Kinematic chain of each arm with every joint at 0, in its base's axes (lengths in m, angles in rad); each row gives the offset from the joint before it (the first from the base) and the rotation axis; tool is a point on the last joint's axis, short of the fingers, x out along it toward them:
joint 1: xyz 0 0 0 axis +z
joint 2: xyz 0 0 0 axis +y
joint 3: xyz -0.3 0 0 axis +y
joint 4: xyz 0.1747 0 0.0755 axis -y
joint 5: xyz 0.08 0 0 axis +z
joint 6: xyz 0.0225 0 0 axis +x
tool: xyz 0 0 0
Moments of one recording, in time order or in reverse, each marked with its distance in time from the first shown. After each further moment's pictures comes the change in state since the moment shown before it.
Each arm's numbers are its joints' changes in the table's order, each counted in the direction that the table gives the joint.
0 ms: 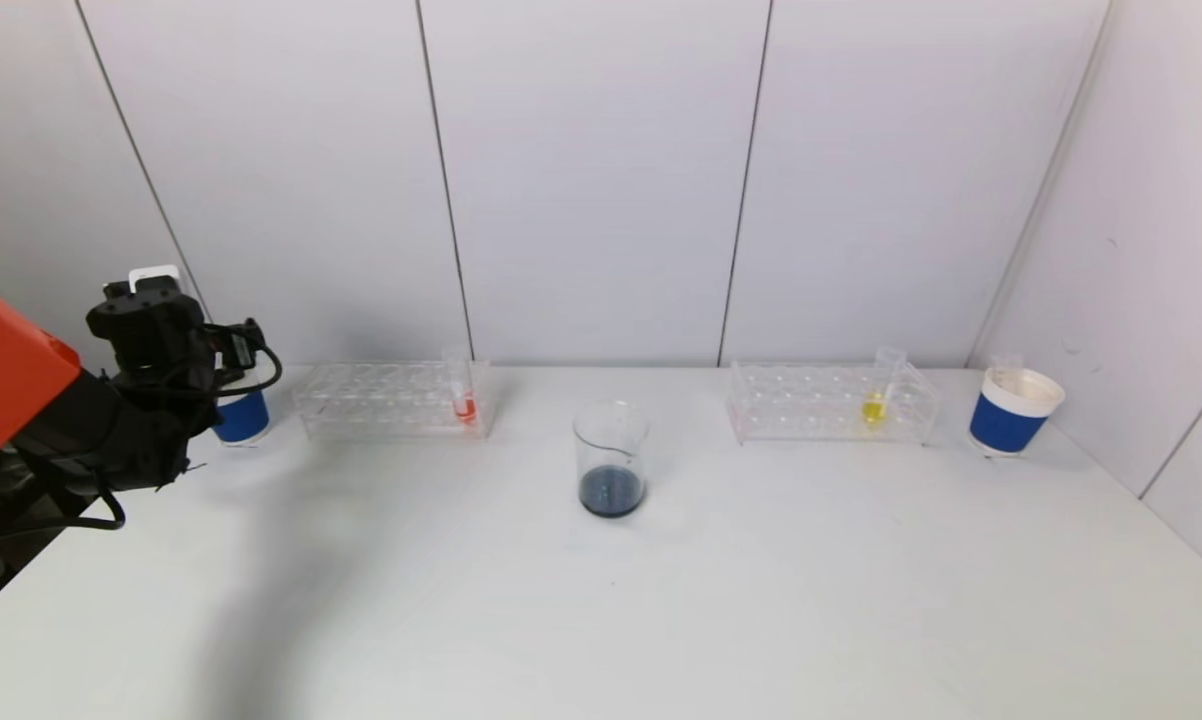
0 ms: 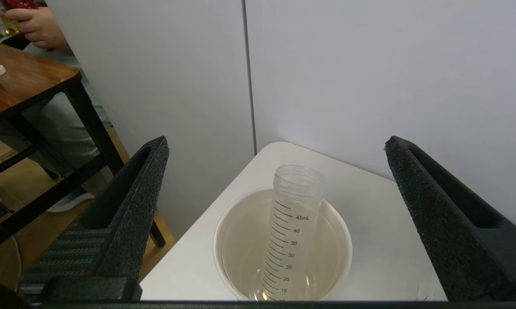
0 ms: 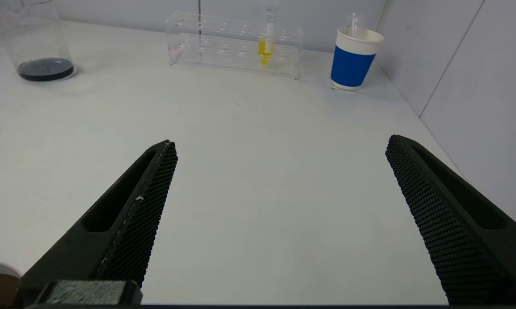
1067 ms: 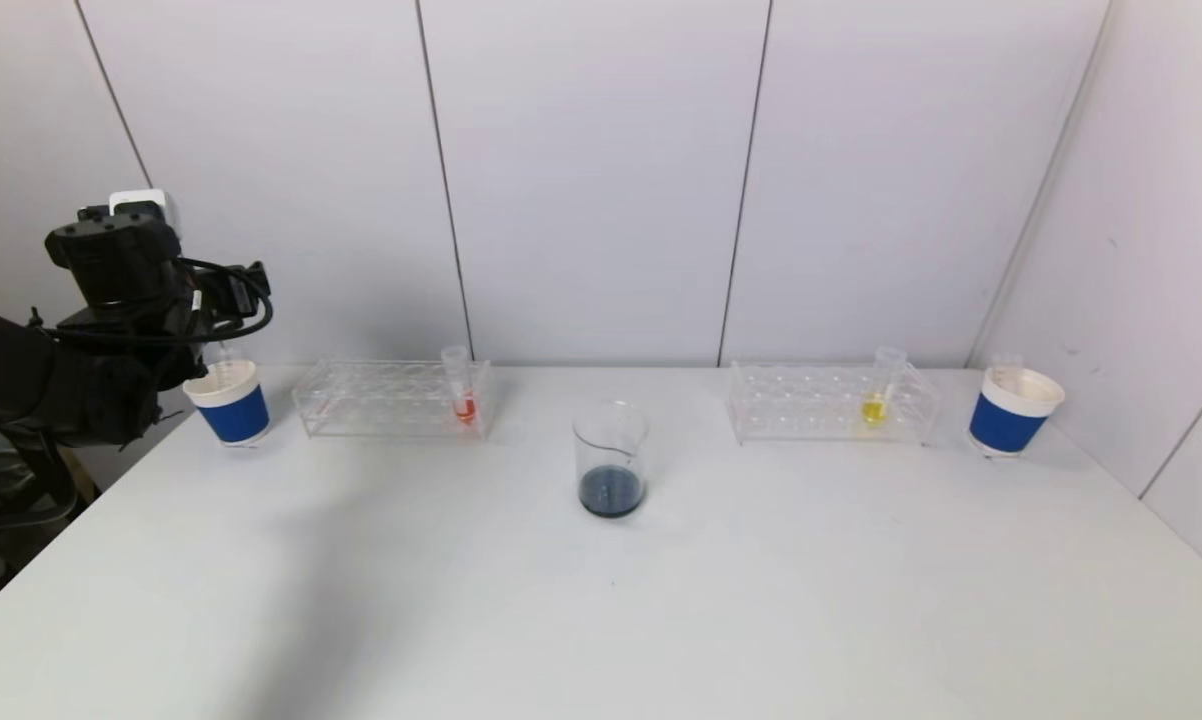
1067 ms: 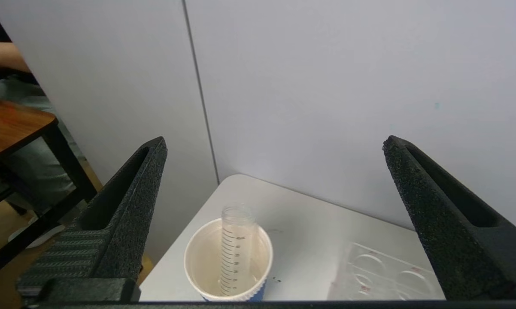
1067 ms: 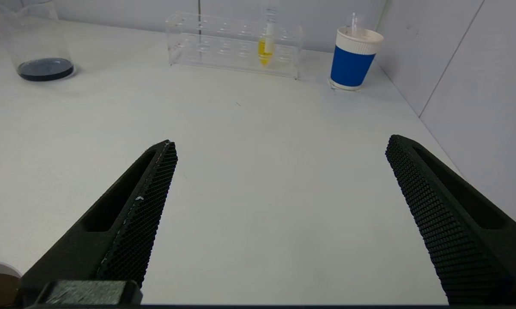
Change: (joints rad) left arm -0.090 -0.239 0.008 -0.183 -0.028 0.004; right arm 0.000 0.000 0.000 0.000 0.000 0.000
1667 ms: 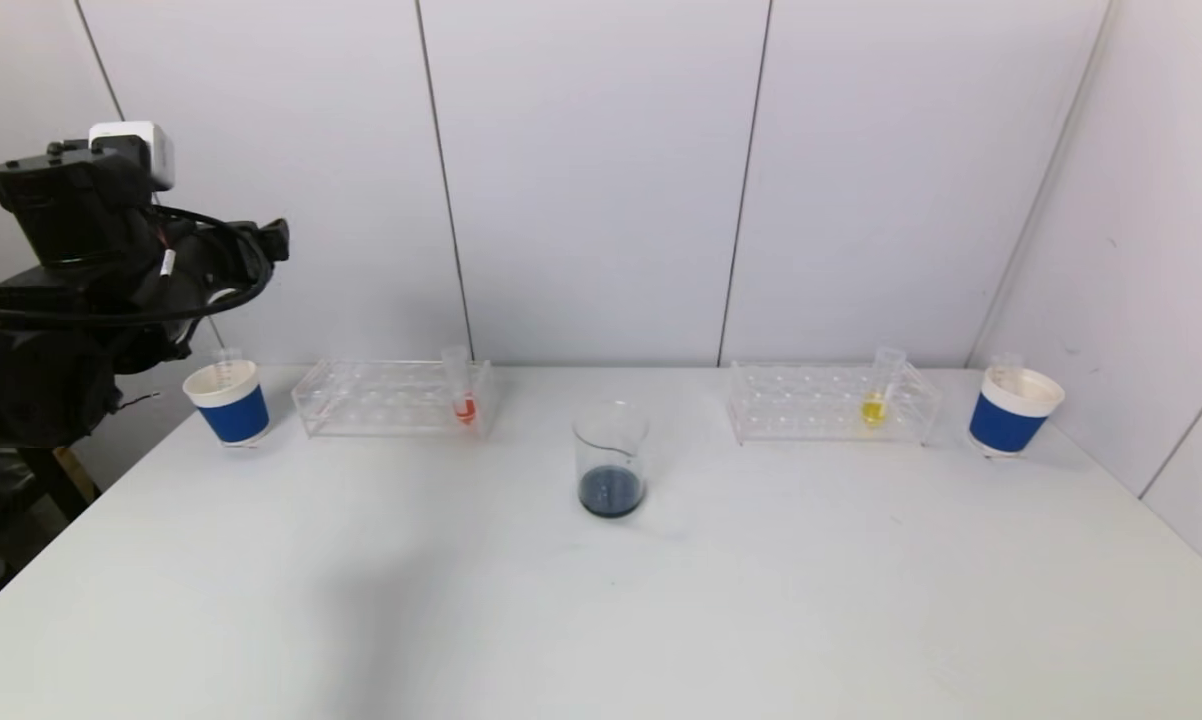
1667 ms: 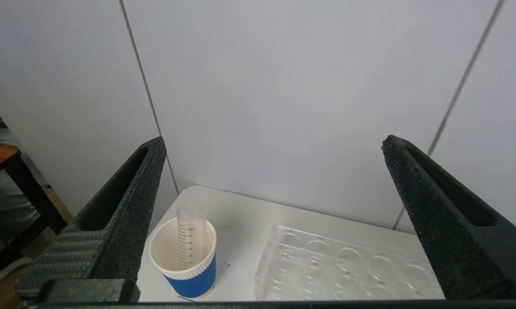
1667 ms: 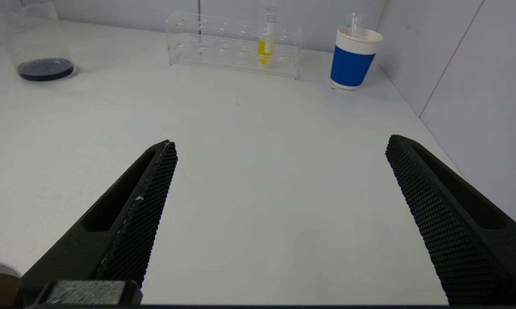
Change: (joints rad) left arm -0.129 -0.254 0.106 -0.100 -0.005 0.001; right arm 0.000 0.000 0.000 0.000 0.000 0.000
